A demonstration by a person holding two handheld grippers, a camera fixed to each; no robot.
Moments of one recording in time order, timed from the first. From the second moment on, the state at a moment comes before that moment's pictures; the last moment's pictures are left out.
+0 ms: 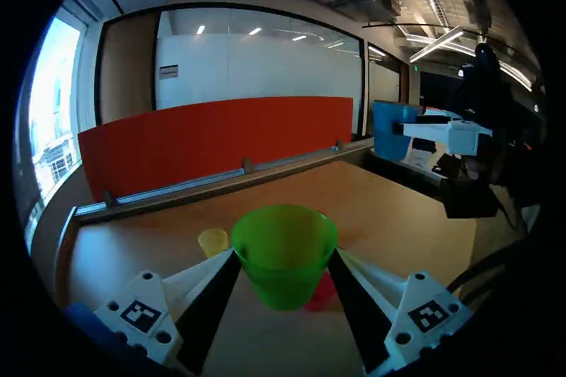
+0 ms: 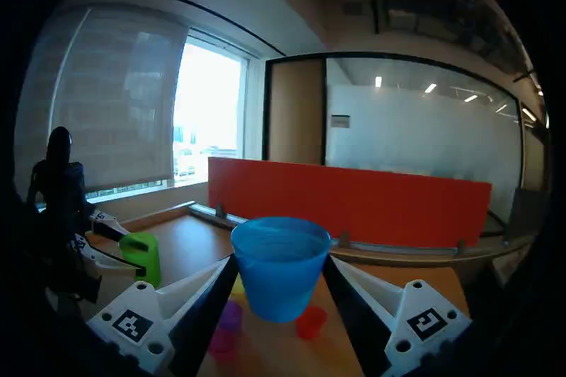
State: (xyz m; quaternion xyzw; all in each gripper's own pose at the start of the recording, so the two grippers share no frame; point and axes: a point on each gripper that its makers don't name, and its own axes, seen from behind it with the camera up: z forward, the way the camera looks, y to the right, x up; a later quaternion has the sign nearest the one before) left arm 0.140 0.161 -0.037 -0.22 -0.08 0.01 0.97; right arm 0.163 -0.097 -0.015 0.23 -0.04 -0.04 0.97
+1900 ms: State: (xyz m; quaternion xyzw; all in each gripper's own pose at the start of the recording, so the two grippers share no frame) left arm 0.162 0.194 -0.052 -0.26 -0.06 0.01 0.97; right arm 0.184 -0.208 -0.014 0.38 -0.01 -0.22 0.90
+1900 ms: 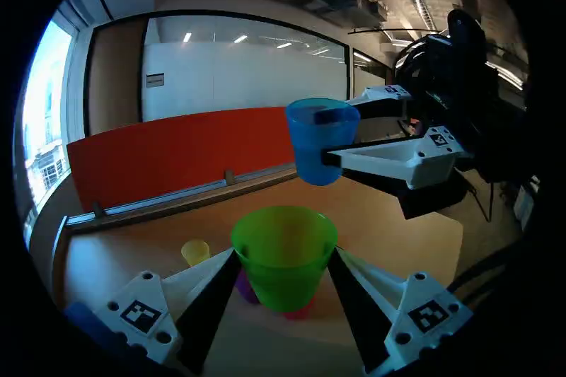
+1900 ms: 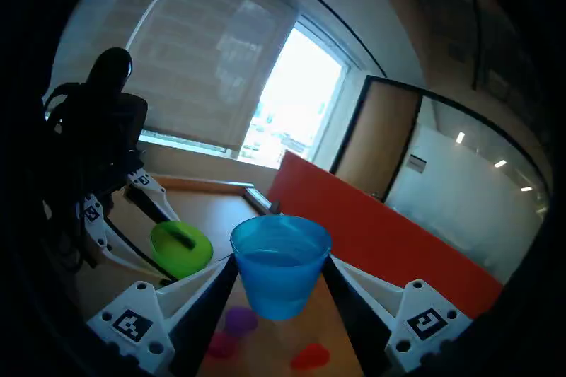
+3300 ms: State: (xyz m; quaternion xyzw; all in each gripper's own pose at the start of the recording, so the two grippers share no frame) left arm 0.165 0.203 -0.048 -0.26 -0.06 0.01 0.96; right arm 0.185 -0.238 -0.003 0.41 0.03 -0.36 0.84
